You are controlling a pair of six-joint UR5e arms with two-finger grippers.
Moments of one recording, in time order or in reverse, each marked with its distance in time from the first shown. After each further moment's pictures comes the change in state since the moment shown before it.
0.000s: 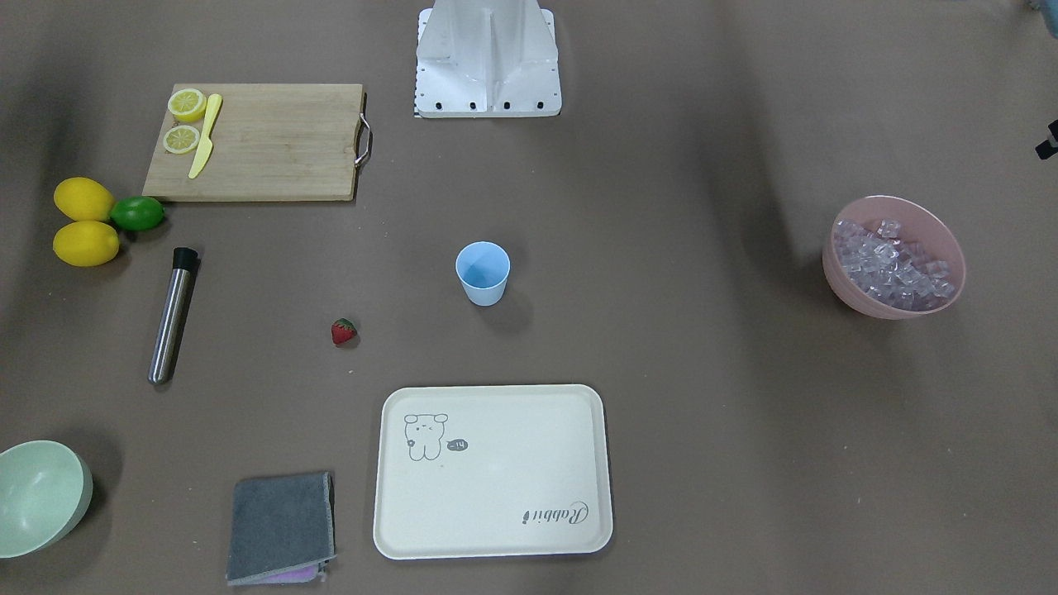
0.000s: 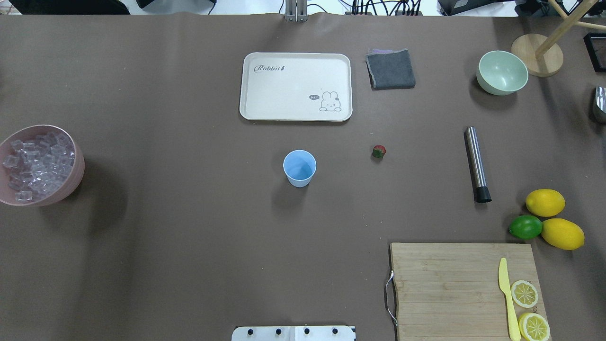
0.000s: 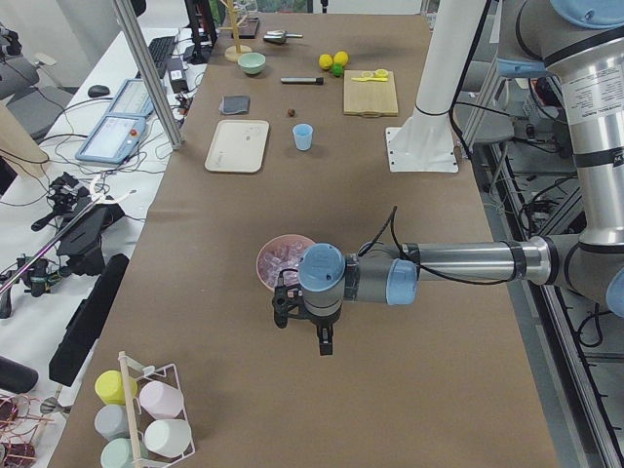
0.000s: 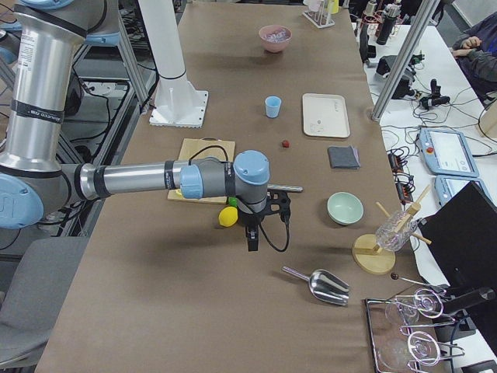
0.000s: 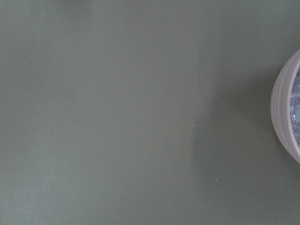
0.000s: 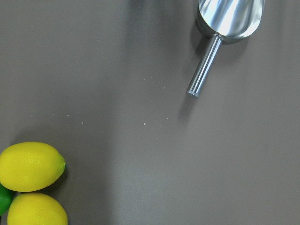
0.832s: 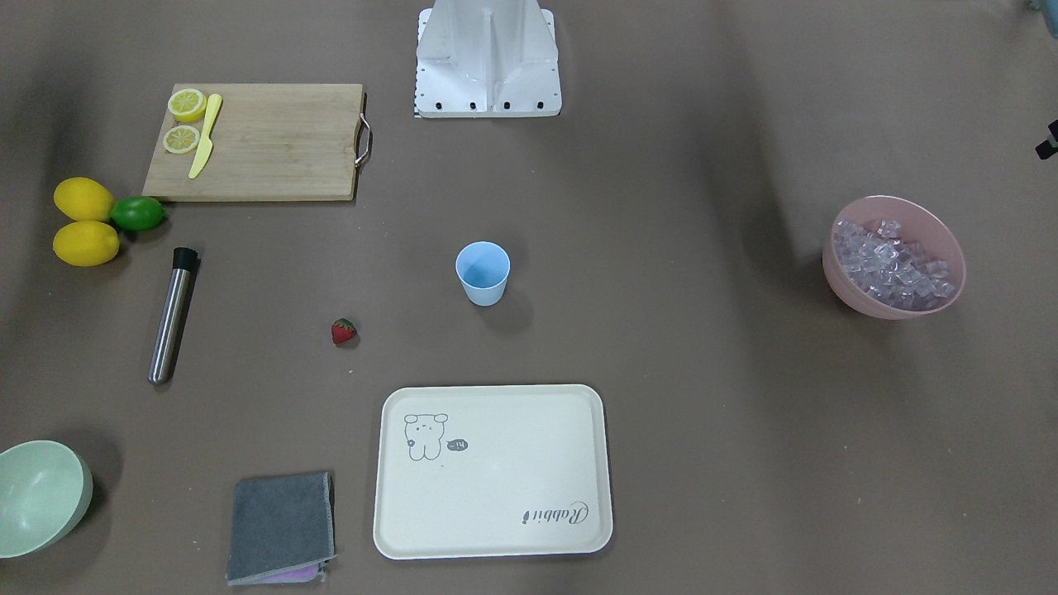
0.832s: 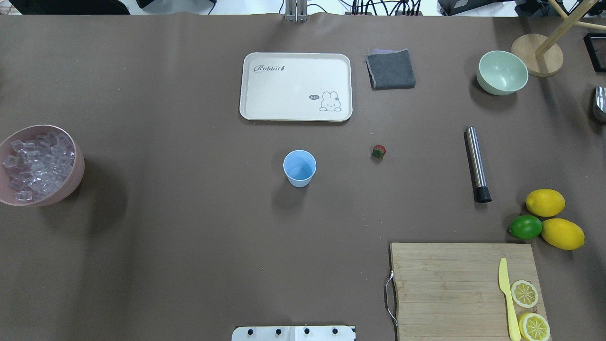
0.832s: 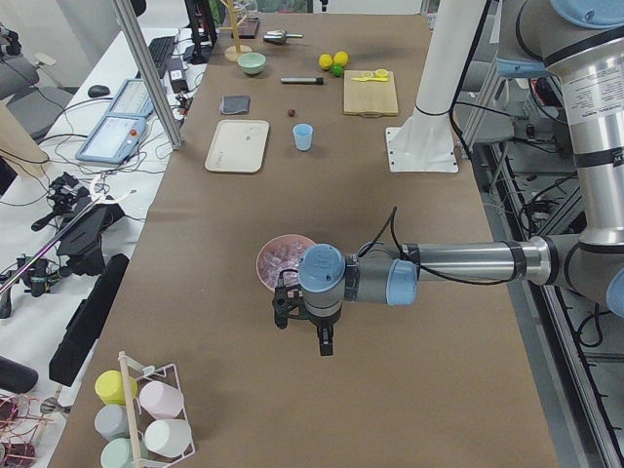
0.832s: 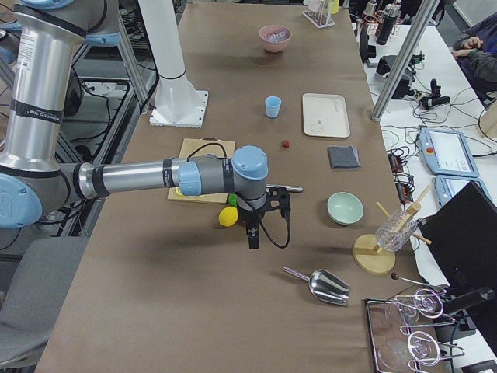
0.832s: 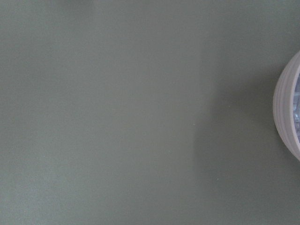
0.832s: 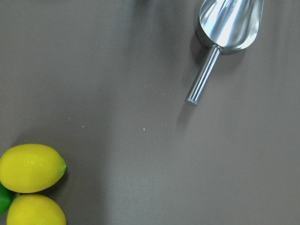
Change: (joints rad) left arm 0.000 -0.001 0.002 0.000 0.000 0.000; right arm 0.001 0.001 0.026 0.006 -0.020 -0.011
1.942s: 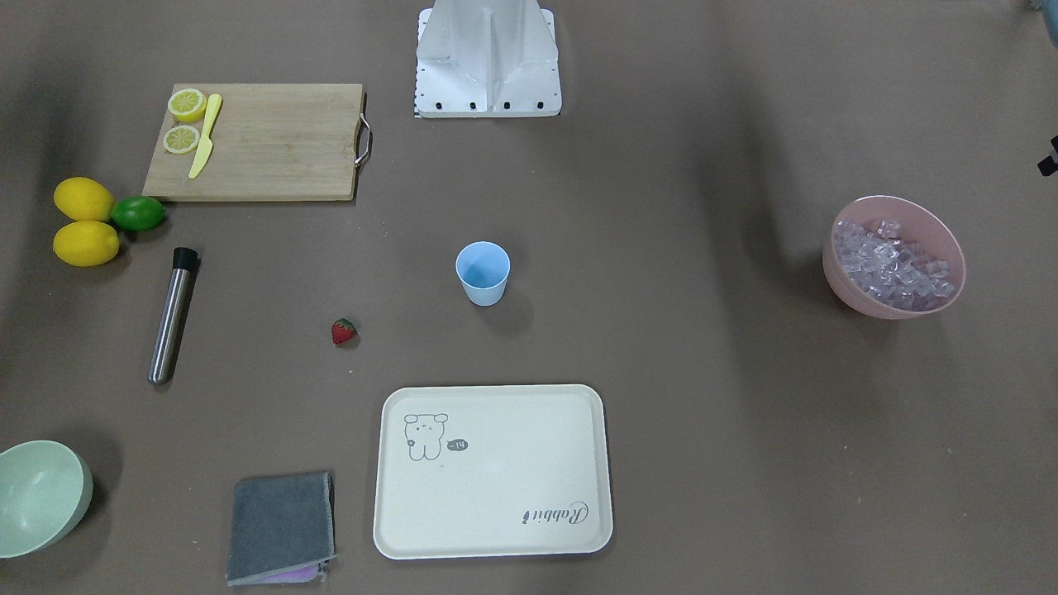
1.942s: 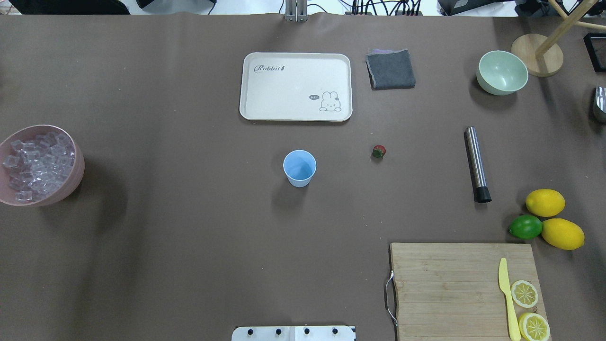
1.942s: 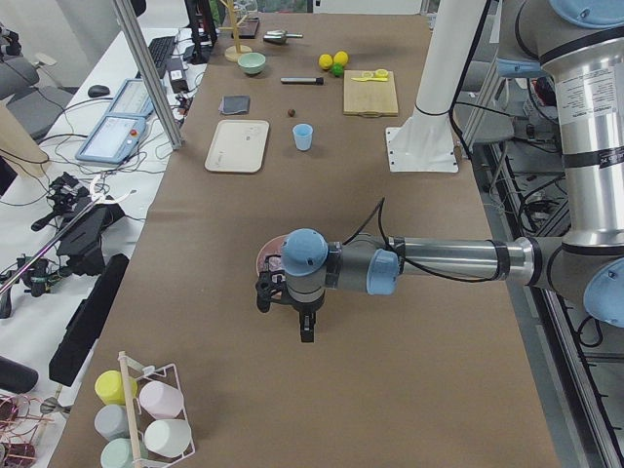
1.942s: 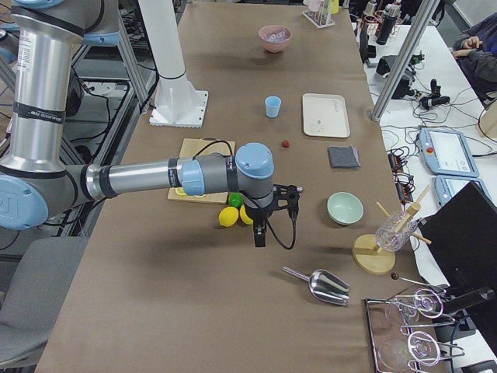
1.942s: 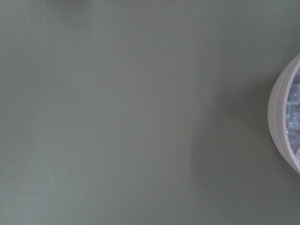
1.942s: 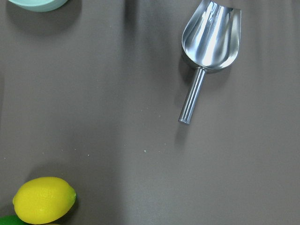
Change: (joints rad) left arm 0.013 -0.083 0.011 -0.020 -0.016 -0.005; right arm 0.064 0.040 -0.027 0.000 0.046 0.085
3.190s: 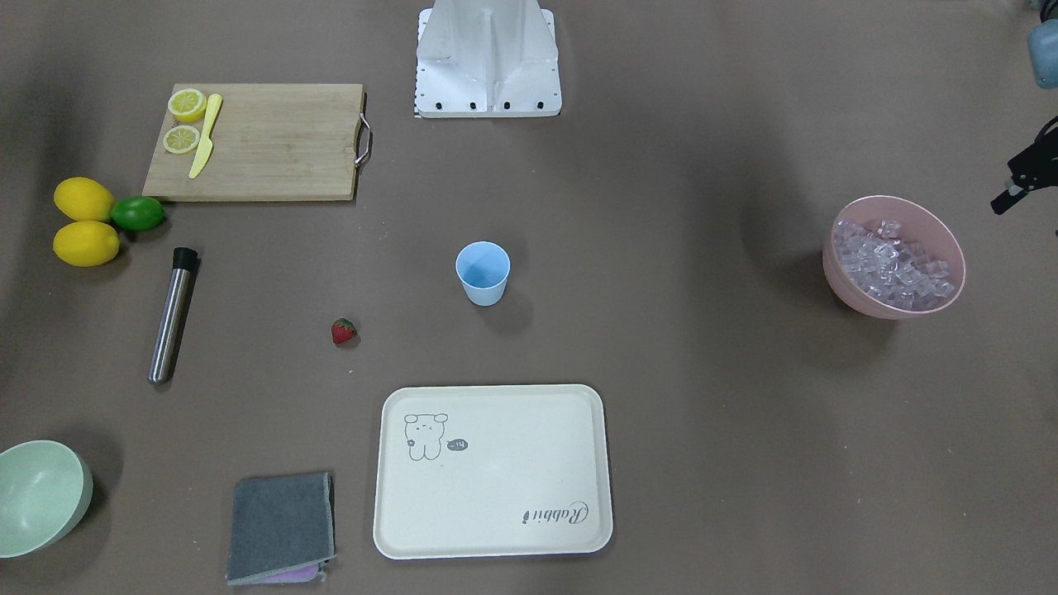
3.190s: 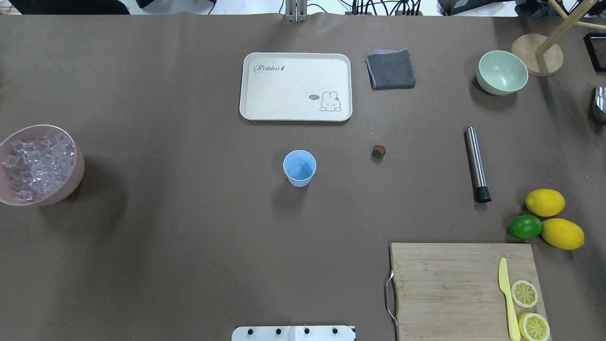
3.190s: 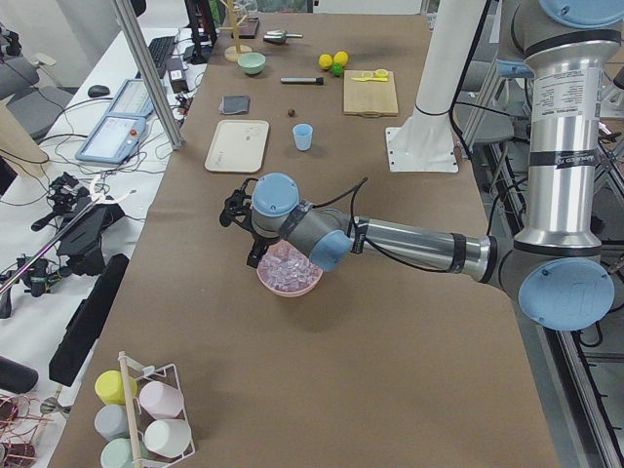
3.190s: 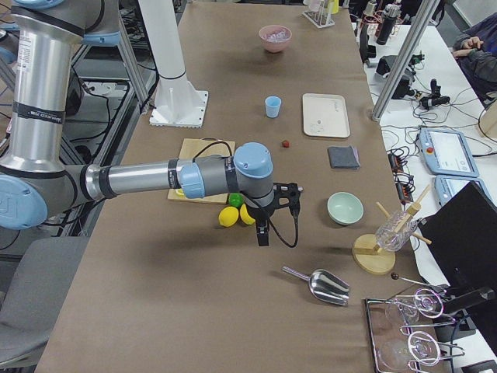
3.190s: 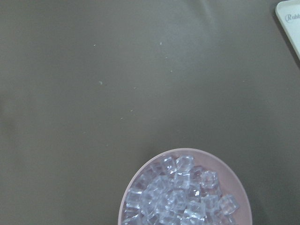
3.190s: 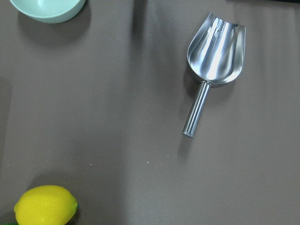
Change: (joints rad) left arm 0.124 -0.178 0.025 -0.397 -0.056 -0.168; right arm 0.000 -0.004 -0.016 0.085 0.003 0.011
